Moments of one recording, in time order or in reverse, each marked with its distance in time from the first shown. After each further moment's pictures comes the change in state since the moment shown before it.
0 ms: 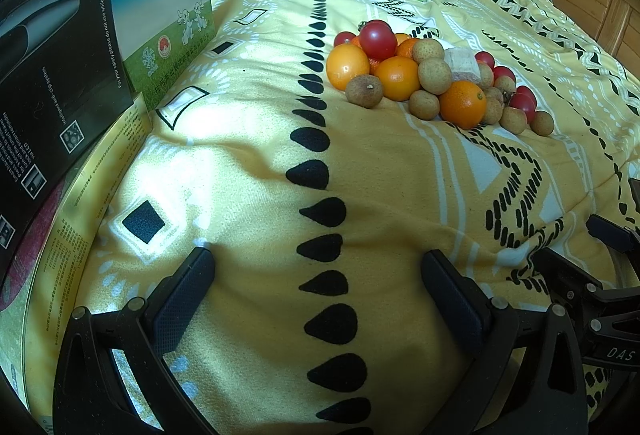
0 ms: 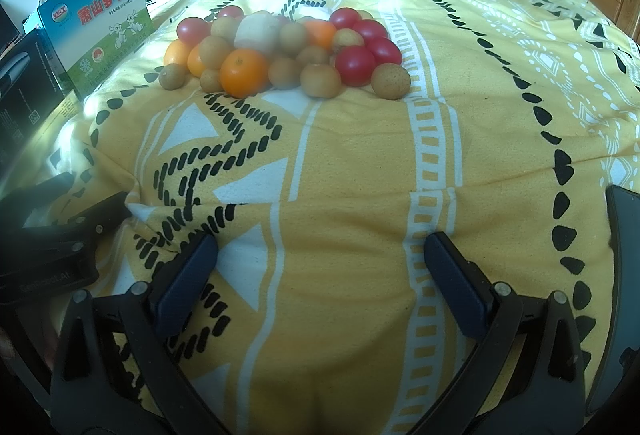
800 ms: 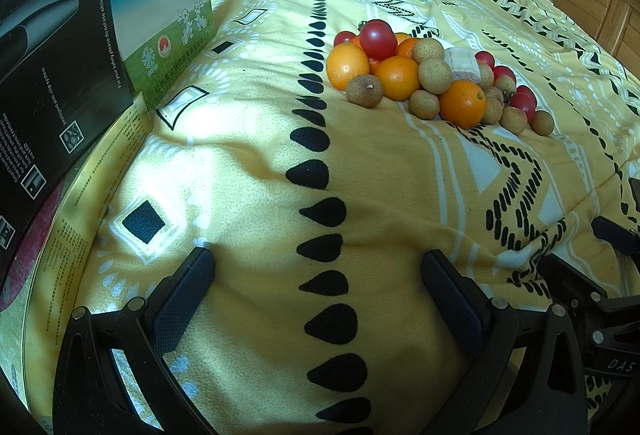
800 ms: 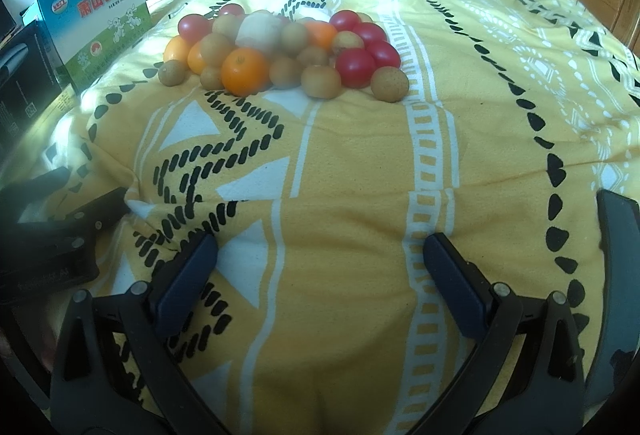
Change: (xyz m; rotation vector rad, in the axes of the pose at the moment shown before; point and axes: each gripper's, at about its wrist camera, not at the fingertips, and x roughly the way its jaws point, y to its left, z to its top) left arm -0.002 0.001 0.001 -0.001 0.002 -0.003; right arm -0.007 0.005 -0.002 -0.021 -0.002 -0.033
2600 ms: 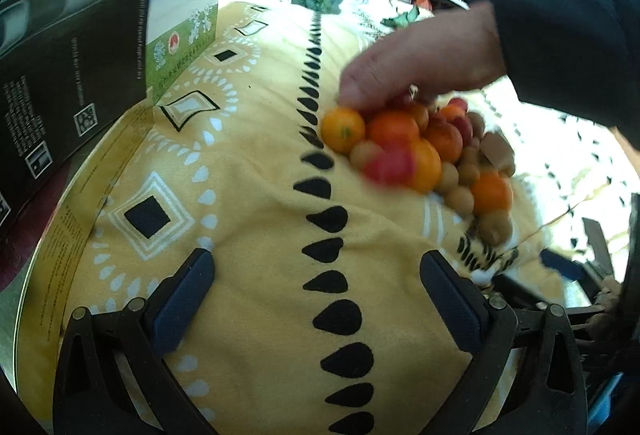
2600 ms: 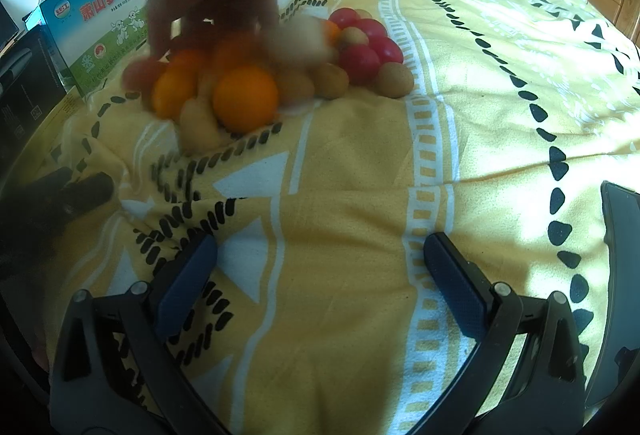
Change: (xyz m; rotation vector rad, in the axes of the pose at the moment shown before) left arm -0.021 0.032 -0.003 -0.132 -0.072 -0.192; right arm 0.002 -0.002 0.000 0.014 0.012 0.024
